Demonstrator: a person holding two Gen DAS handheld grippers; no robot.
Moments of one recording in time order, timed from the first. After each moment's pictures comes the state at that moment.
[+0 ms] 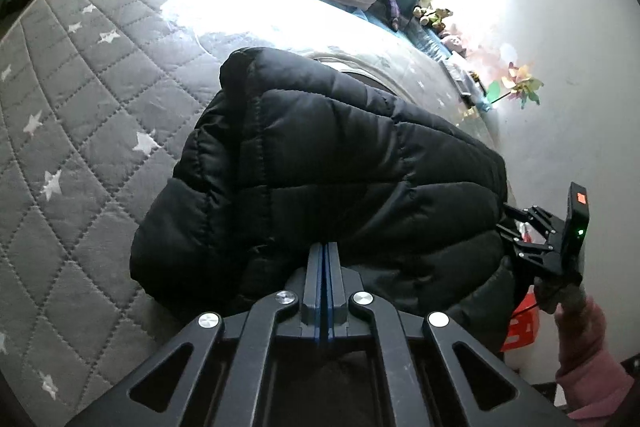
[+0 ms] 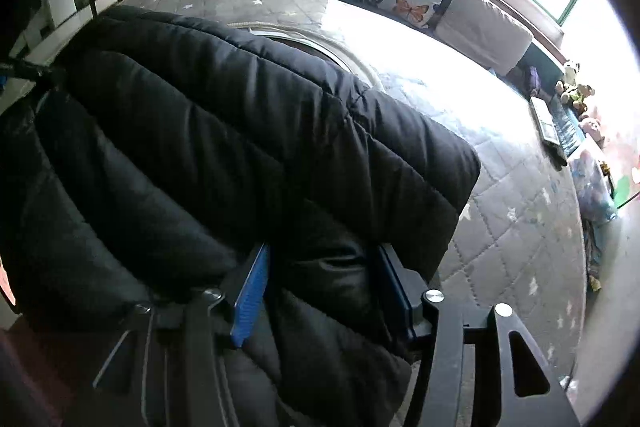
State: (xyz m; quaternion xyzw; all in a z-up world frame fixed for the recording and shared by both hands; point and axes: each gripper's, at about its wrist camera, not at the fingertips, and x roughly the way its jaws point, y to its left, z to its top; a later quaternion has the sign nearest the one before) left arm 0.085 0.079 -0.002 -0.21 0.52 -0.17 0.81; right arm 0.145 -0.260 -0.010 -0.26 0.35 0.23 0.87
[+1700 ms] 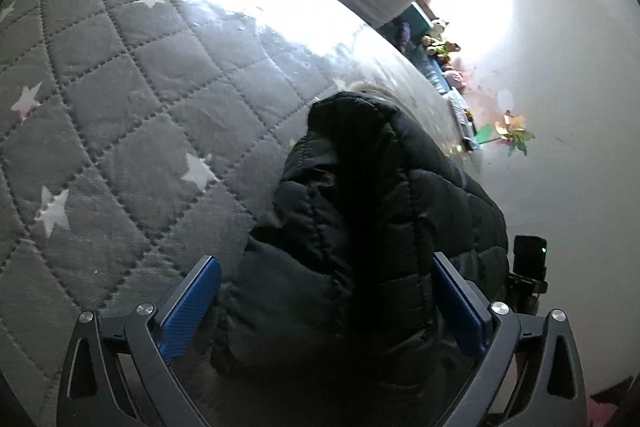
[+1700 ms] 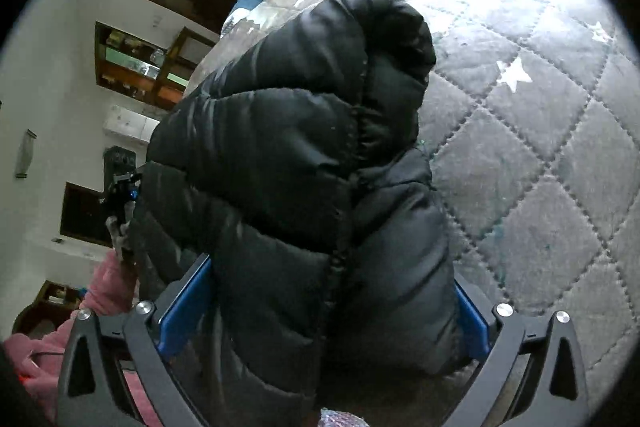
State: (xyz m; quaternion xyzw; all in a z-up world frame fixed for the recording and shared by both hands) left arm 0.144 0.144 -0.071 -0.32 0.51 -0.18 0.78; right arm 0.235 -0.347 -0.027 0.09 0.51 0.42 0.75
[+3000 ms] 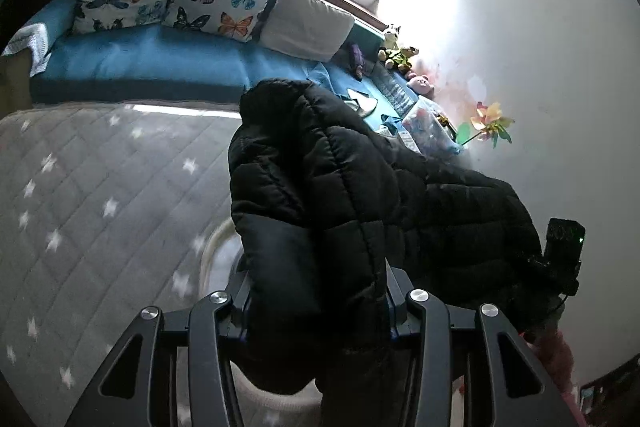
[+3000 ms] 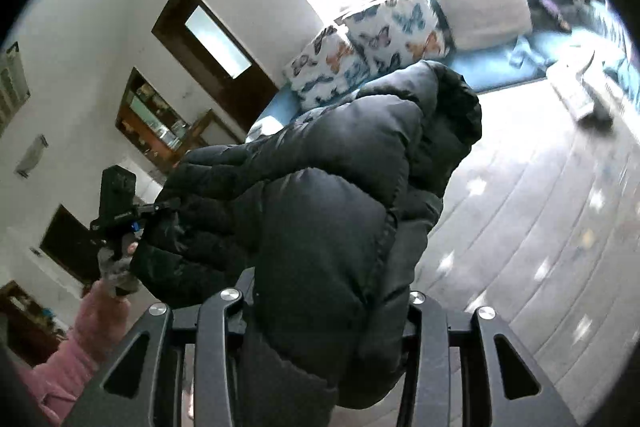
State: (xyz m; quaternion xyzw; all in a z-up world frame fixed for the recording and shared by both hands) left arm 0.306 -0.032 0.140 -0.19 0.45 -0.20 0.85; right arm 0.236 -0.390 0.139 0.10 0.30 0.41 0.85
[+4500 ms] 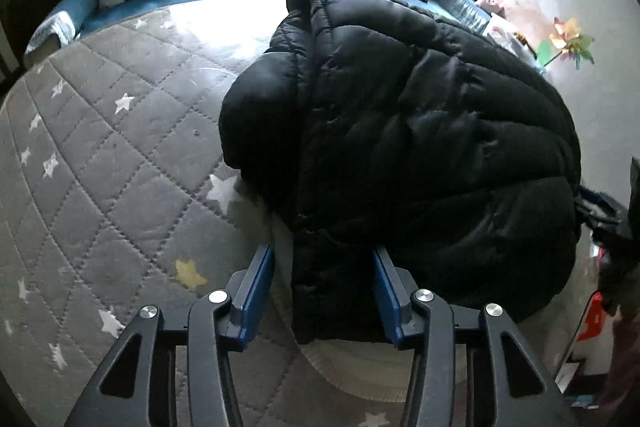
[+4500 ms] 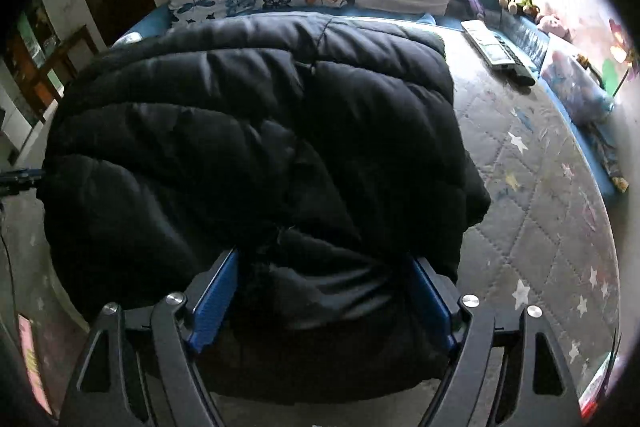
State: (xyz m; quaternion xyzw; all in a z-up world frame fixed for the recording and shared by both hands) left arm 0.254 -0.067 0.012 -0.08 0.55 -0.10 0.82; right arm 0.262 -0.336 0.006 -0.09 0.38 0.17 0.91
